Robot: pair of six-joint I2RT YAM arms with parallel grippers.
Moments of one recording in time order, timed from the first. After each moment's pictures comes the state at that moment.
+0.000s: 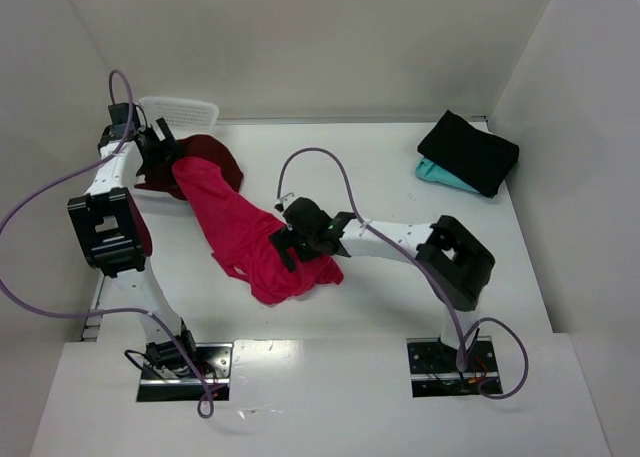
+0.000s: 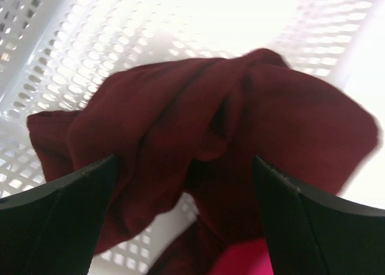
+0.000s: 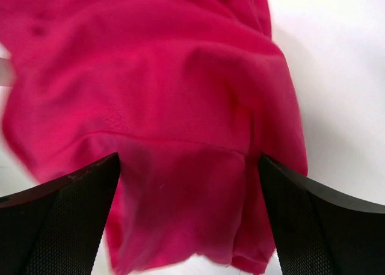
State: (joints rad) left arm 0.30 1.97 1.67 -0.50 0.08 -0.27; right arm 0.94 1.80 1.20 -0.29 0.06 0.28
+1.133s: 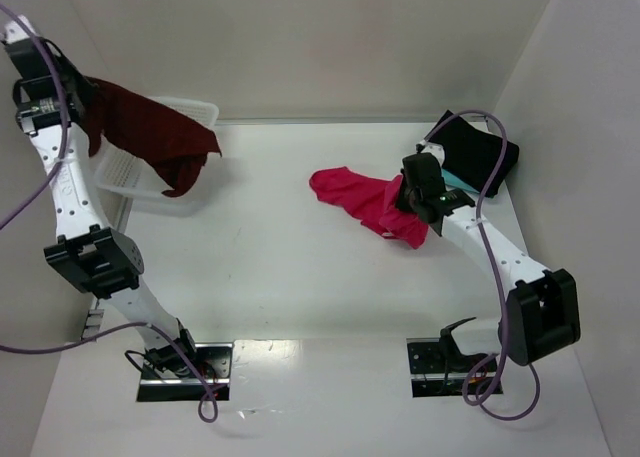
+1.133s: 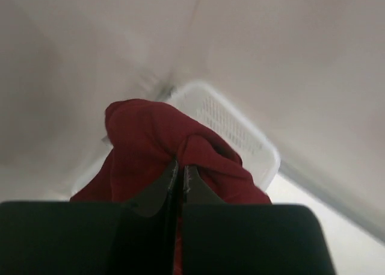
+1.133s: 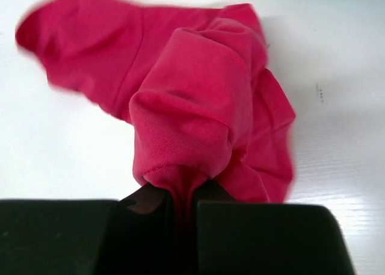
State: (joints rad) left arm 0.42 1.82 2.11 -0.62 -0.03 -0.33; right arm 0.35 1.32 0.99 -0.41 0.29 0.47
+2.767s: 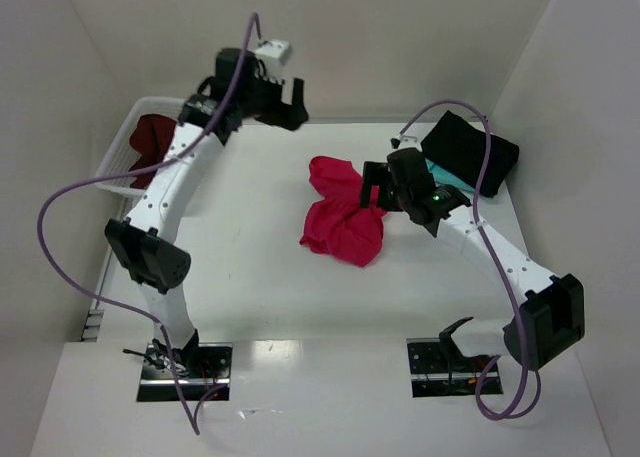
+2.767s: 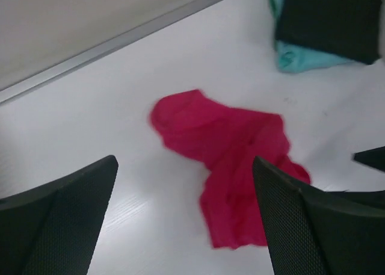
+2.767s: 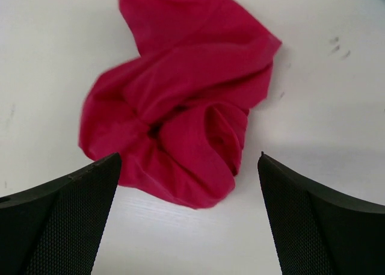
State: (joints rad) left arm -0.31 1.89 2.19 -0.75 0.21 -0.05; right arm 0.49 1.30 1.12 -0.49 0.18 0.44
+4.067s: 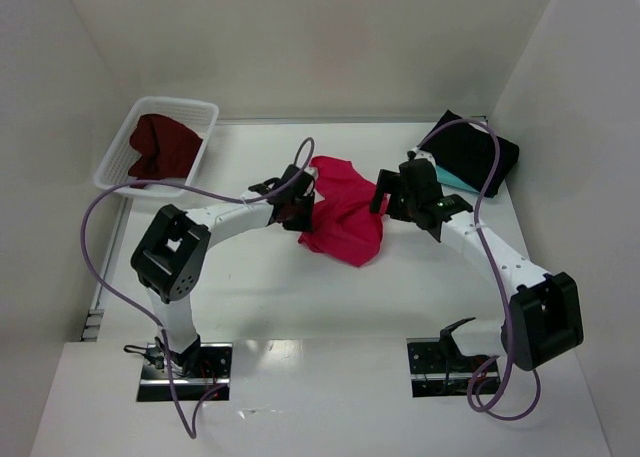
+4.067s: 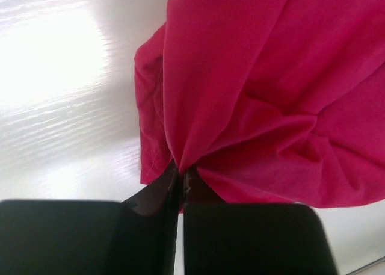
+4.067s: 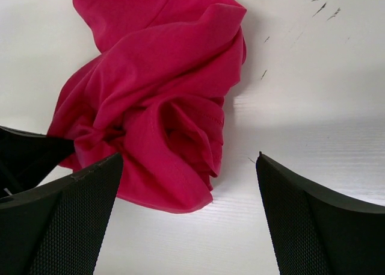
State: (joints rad) left arm -0.60 1.85 1.24 -0.37 0.03 -0.48; right arm 0.38 1.30 0.95 -0.40 0.12 0.54
